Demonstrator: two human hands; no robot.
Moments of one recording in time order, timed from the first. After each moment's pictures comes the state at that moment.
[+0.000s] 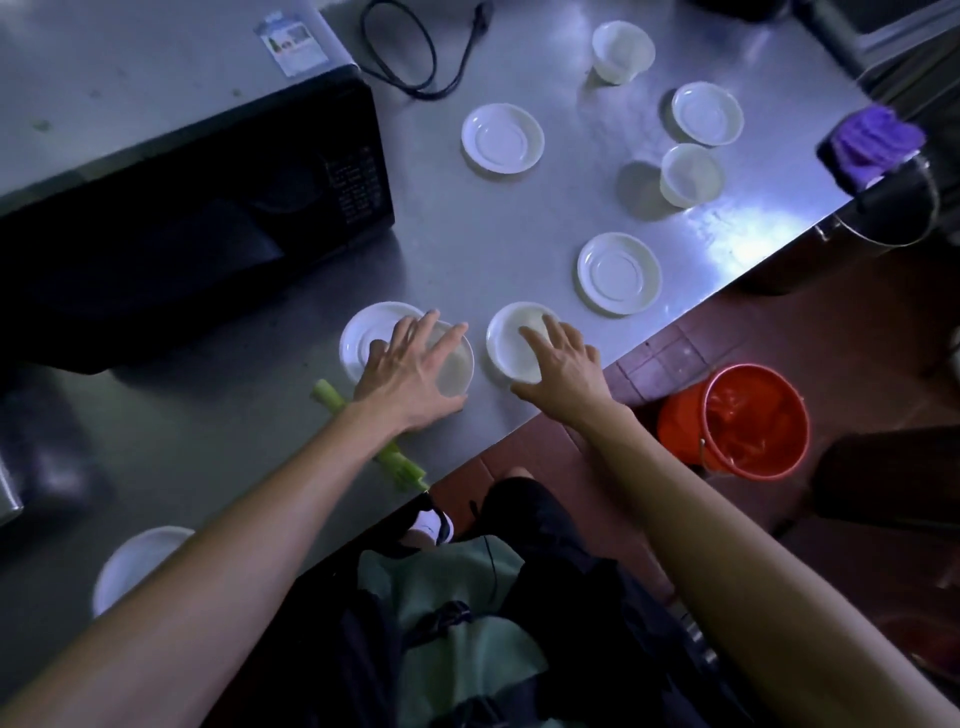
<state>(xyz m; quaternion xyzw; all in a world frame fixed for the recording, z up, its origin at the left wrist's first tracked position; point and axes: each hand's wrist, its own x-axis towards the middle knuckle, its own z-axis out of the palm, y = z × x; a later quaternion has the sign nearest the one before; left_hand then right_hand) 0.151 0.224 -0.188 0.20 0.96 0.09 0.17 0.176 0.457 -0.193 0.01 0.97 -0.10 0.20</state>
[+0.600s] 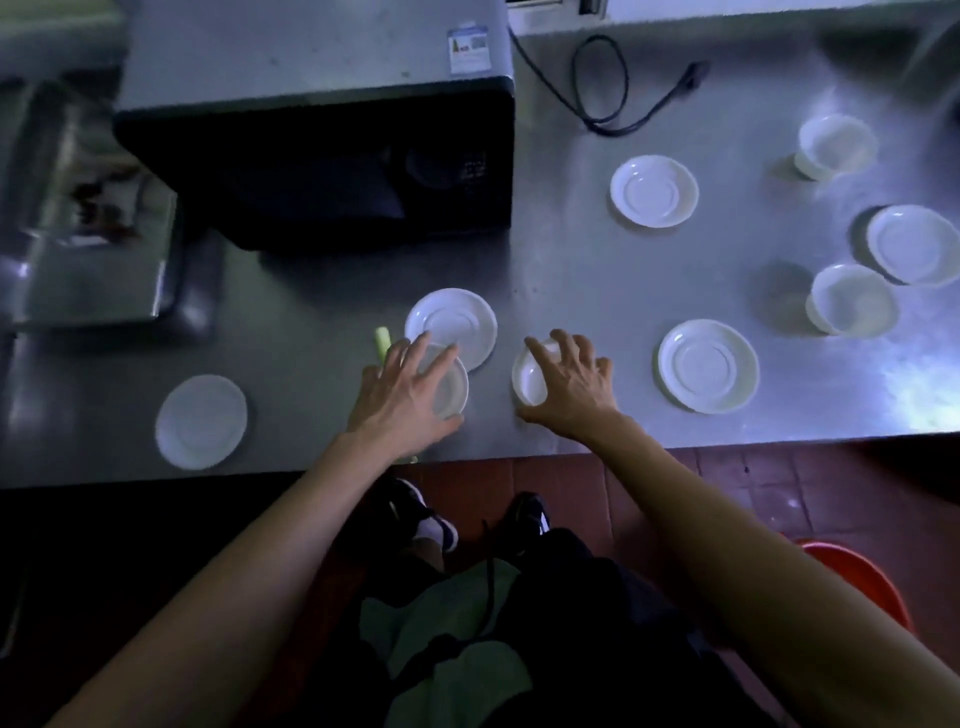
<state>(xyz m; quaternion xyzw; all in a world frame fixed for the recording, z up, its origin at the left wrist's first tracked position) 0.234 0.242 -0.172 -0.07 0.99 0.06 0.12 0.119 0.463 -0.211 -0.27 0.94 -0.07 0.18</state>
